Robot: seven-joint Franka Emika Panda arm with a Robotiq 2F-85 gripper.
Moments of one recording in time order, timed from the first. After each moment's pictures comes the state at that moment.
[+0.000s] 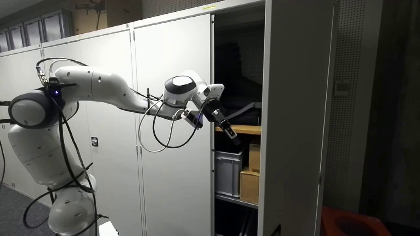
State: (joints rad) arm -0.30 -0.36 -0.16 -2.03 -0.91 1.98 0.66
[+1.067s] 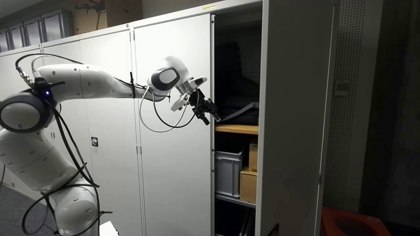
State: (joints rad) arm -0.10 -0.48 -0.13 -2.03 -0.40 2.09 -0.01
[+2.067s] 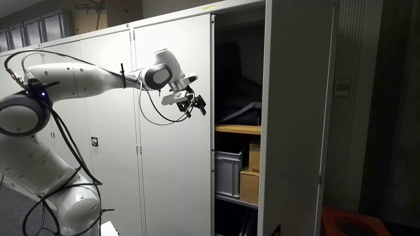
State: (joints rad) arm 0.03 -0.54 -0.14 -2.03 -0.07 2.08 -0.40
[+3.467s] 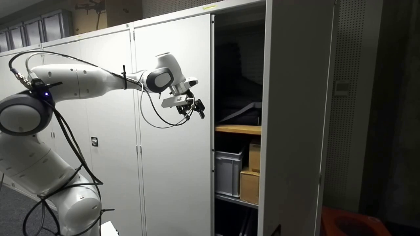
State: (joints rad) arm 0.04 -0.53 -0.14 -2.05 -0.03 2.08 -0.40
